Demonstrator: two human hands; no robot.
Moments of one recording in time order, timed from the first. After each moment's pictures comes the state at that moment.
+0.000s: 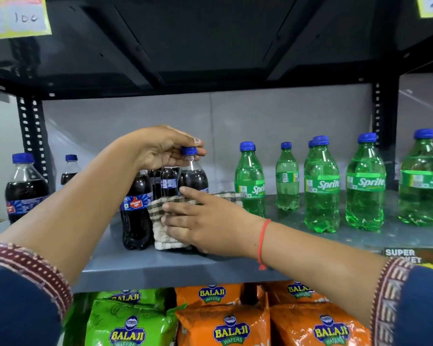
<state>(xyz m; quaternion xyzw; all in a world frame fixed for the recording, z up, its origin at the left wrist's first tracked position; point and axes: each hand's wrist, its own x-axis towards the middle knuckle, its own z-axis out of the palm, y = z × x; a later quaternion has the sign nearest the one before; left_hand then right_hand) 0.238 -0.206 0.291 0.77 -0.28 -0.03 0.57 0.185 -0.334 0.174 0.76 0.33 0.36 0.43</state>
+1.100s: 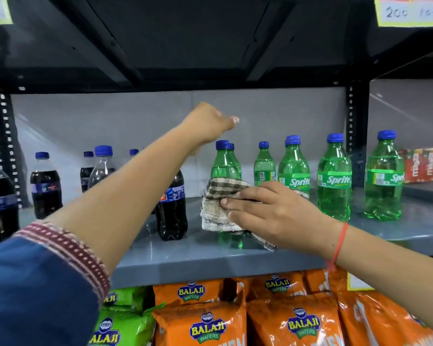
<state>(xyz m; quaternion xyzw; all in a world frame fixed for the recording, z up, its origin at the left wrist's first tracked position) 0.201 -0.303 0.298 0.81 -0.34 0.18 0.44 0.123 -0.443 0.173 0.75 0.35 0.48 0.29</state>
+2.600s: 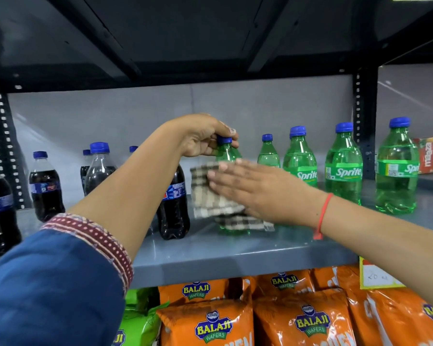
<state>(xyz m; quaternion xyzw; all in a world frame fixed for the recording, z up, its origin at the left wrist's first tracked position) 0.231 -0.304 0.293 0.76 -0.33 -0.09 0.56 0.161 -0.445 0.189 0.77 0.30 0.43 0.37</state>
